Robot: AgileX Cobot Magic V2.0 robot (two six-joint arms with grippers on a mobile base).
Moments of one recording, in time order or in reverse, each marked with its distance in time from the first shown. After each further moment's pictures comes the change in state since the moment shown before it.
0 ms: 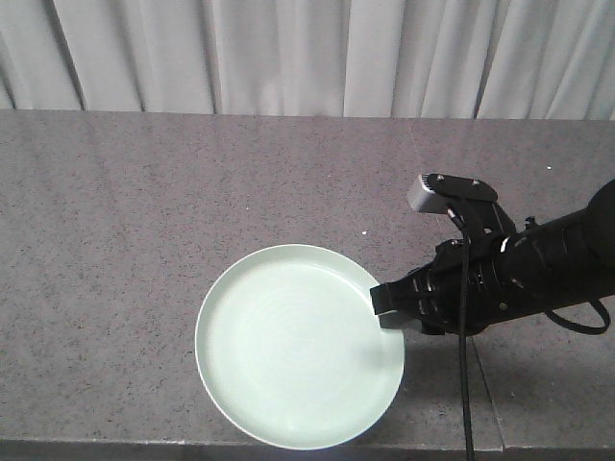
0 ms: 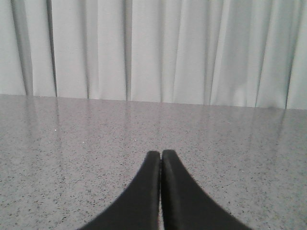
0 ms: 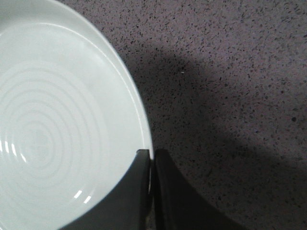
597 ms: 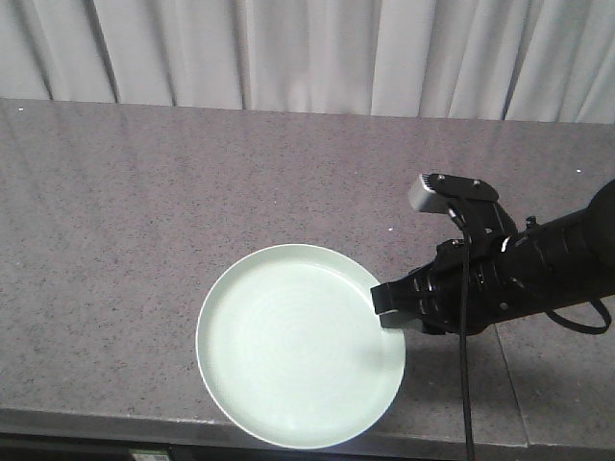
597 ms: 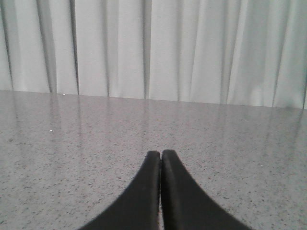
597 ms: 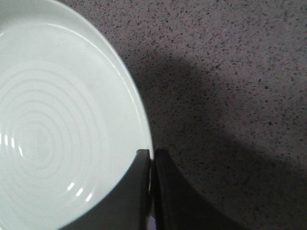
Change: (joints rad) left arm 0.000 0.000 0.000 0.000 0.000 0.000; right arm 0.000 0.000 0.000 -0.001 0.001 0.000
